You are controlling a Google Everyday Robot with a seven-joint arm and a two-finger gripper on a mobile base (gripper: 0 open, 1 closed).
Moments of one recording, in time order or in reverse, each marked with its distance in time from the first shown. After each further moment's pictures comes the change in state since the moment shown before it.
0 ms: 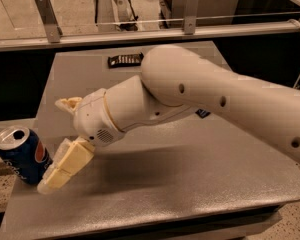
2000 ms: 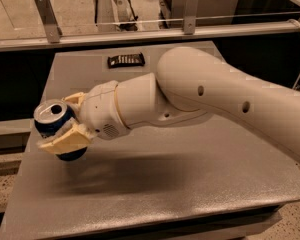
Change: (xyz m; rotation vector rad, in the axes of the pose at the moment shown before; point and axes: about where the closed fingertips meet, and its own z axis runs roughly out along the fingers) arm -0.018 -0.017 -0.019 0.139 -0.085 -0.025
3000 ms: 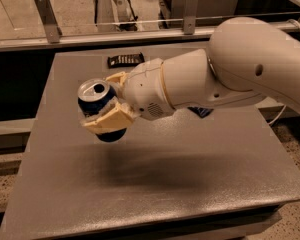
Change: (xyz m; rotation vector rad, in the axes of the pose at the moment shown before) arm 0.005 -0.028 -0.083 0.104 0.080 -0.006
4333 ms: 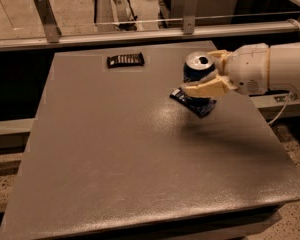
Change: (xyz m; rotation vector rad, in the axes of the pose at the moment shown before) arm 0.098 -0.117 -0.162 0.287 0.020 0.029
